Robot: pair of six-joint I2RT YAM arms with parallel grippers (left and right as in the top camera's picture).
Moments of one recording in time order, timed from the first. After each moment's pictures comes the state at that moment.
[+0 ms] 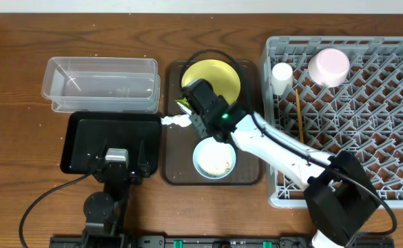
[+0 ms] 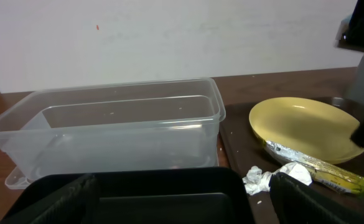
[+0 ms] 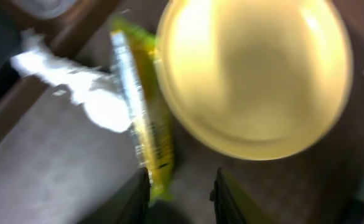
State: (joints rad) left arm -0.09 0.01 0.02 -0.12 -0.04 0.04; right arm 0.77 1.86 1.36 -0.53 0.23 0.09
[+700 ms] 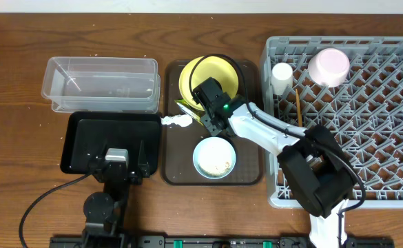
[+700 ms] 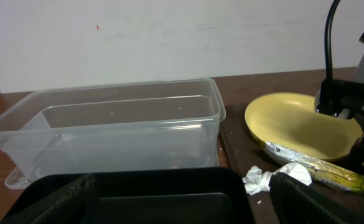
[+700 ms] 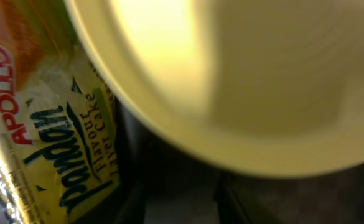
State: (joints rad) left arm -0.09 0.01 0.02 -0.12 -0.04 0.04; right arm 0.68 2.06 1.36 -0.50 0.16 -0.02
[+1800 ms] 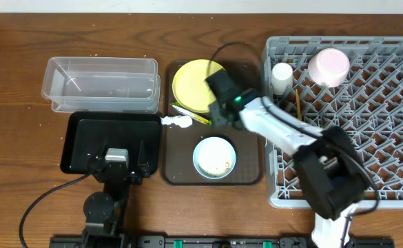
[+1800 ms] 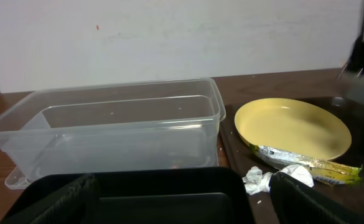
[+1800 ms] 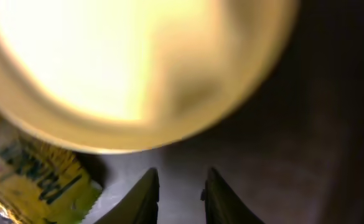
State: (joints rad) left arm -0.09 0.01 0.02 -0.12 -0.04 0.04; right arm 0.59 1.97 1.36 -0.52 0.12 0.28
